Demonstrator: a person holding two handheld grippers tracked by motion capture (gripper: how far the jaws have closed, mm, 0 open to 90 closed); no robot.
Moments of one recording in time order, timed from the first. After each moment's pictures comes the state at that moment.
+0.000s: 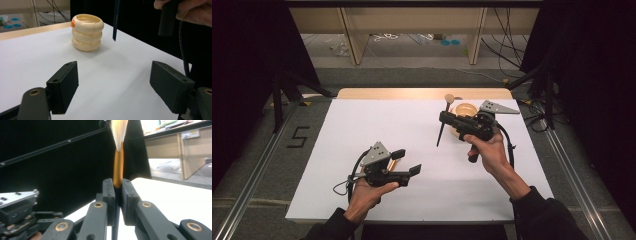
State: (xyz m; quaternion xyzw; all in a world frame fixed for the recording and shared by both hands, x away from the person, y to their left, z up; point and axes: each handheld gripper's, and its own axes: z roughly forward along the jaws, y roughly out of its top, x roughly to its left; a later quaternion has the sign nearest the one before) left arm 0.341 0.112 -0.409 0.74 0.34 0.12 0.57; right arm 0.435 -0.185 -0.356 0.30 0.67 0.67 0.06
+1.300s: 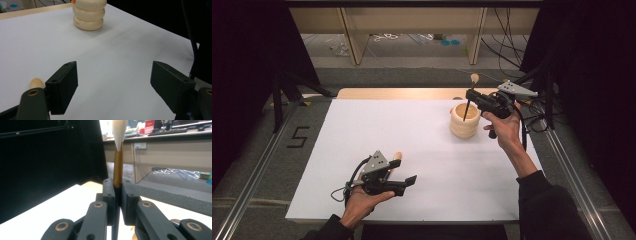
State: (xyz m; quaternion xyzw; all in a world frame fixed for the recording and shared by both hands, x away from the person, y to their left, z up) left arm 0.334 0.120 -0.430 0.77 0.34 0.11 0.53; right arm 0.497 -0.242 -0.350 0.36 0.67 0.62 0.19
